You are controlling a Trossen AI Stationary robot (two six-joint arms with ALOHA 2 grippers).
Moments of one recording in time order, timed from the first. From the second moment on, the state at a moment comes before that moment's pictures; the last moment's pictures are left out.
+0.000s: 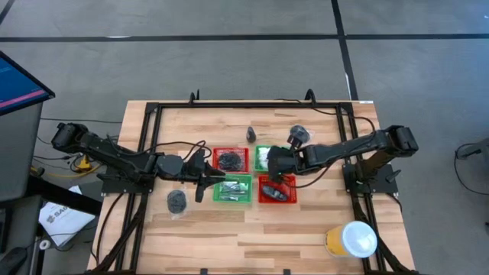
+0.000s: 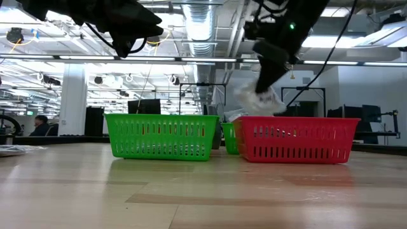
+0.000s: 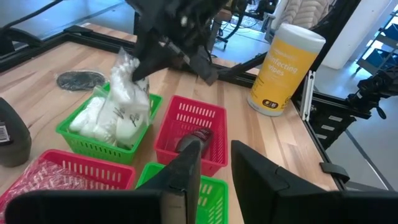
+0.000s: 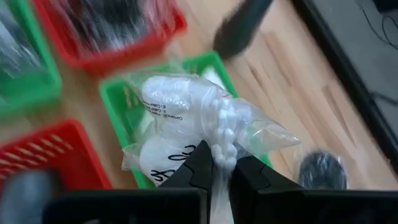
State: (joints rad) left arm -0.25 1.10 0.52 0.32 -0.27 -0.31; right arm 0.13 1.57 1.10 -0.69 0.59 0.43
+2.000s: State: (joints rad) left arm -0.25 1.10 0.52 0.32 -0.27 -0.32; right arm 0.15 1.66 1.00 -0.57 0.58 0.47
